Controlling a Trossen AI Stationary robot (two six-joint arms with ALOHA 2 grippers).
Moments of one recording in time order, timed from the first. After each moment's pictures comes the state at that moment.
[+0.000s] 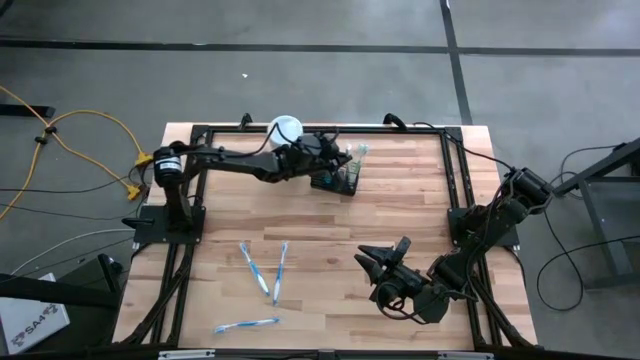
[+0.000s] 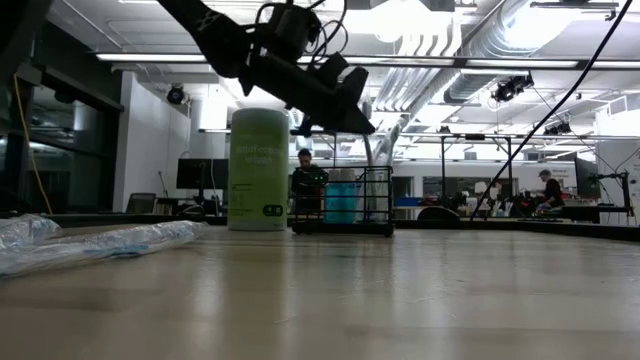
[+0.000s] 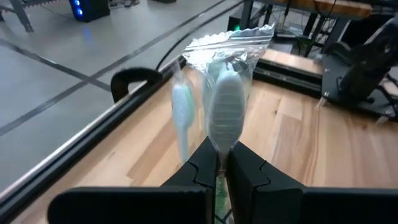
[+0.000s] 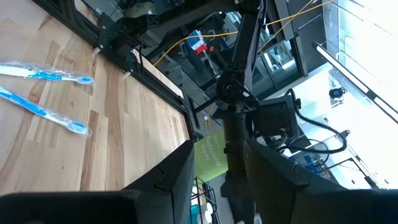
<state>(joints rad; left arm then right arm) 0.27 1.82 1.19 0.37 -0.15 -0.13 0.79 1.59 1.01 0.29 1.33 -0.62</state>
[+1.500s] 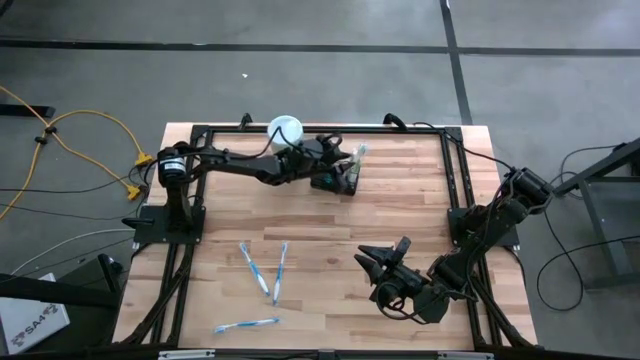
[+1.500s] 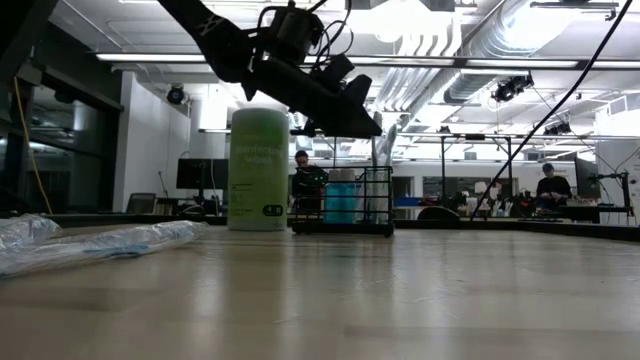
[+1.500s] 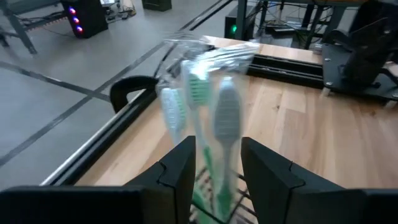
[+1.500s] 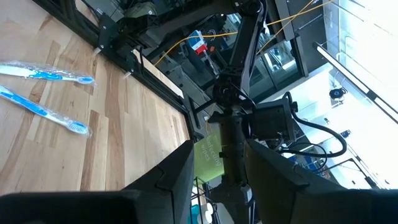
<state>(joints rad) 0.25 1.84 1.18 0.41 -0.15 -0.03 0.79 1.59 1.01 0.29 1.33 -0.62</state>
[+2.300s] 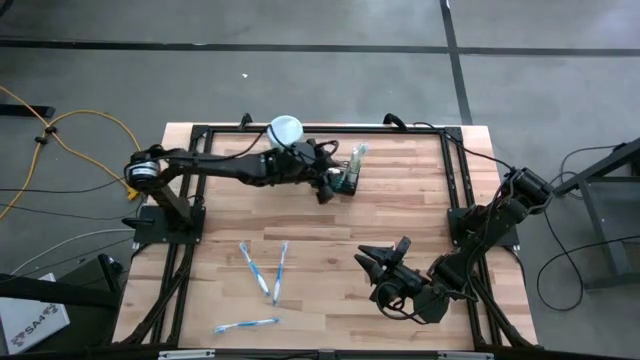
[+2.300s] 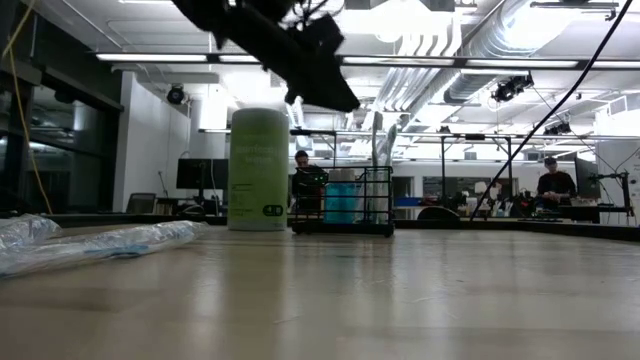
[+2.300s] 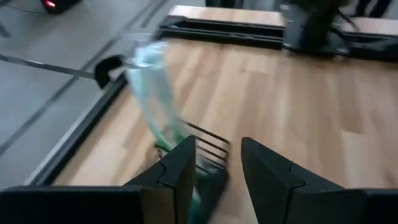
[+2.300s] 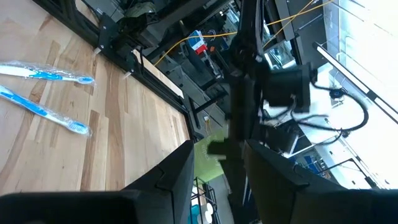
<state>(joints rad) 0.17 1.62 1.18 0.02 -0.16 -0.01 0.79 1.59 1.01 0.29 1.33 -0.62</state>
